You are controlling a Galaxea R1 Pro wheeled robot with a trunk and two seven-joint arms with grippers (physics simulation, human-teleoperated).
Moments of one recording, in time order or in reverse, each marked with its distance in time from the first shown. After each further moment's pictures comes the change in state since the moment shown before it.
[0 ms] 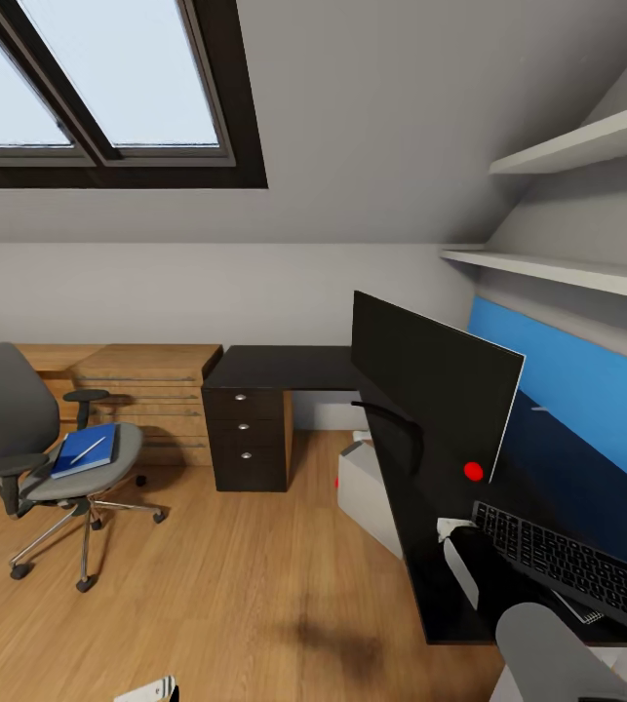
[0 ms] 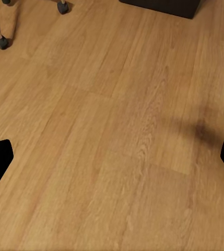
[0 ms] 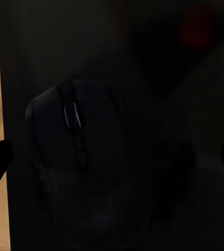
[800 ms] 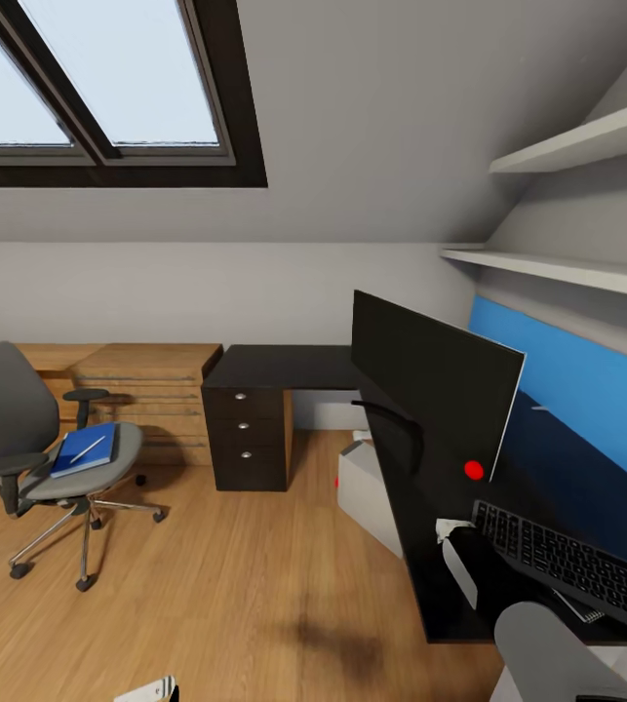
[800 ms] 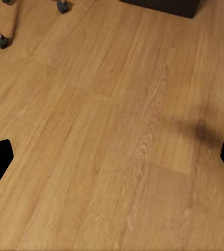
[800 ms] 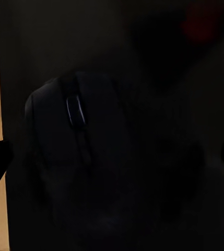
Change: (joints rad) left arm 0.000 0.000 0.000 0.000 0.000 0.000 0.000; right arm -0.004 0.003 0.001 0.013 0.000 -0.001 0.000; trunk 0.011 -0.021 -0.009
